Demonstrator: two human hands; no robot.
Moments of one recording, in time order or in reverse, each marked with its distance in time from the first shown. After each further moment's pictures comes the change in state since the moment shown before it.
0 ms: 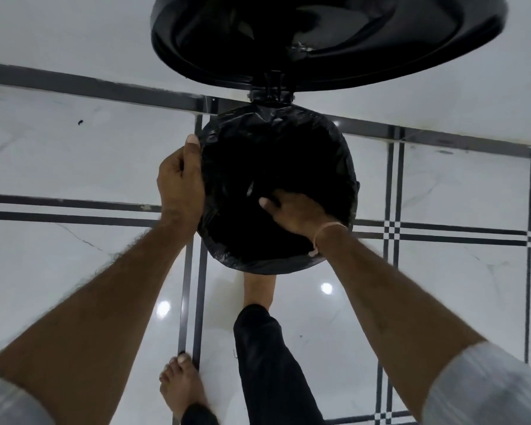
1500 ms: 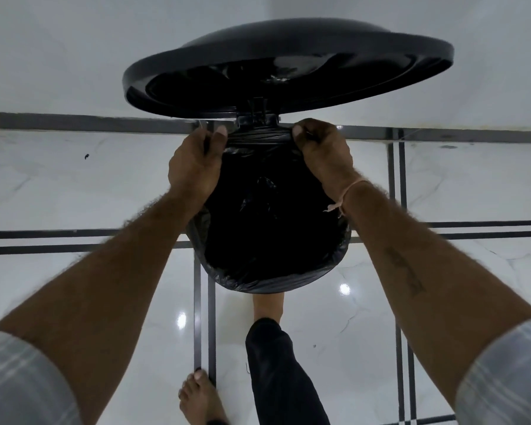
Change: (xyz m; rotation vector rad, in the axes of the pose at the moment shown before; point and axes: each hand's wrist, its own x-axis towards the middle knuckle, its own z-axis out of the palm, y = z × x) left_hand 0.053 0.050 0.034 0.627 -0.121 0.138; right_hand 0.016 0.005 -0.100 0.626 0.601 -0.020
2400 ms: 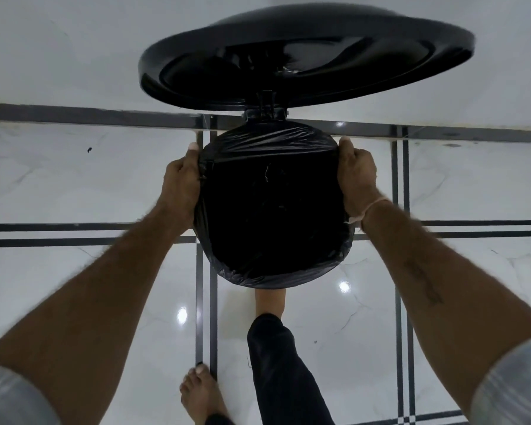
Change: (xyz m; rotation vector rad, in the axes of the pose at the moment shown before) left_hand -0.025 -0.032 -0.013 -0.608 -0.180 -0.288; right_hand 0.001 0.058 -0.007 0.178 0.133 0.231
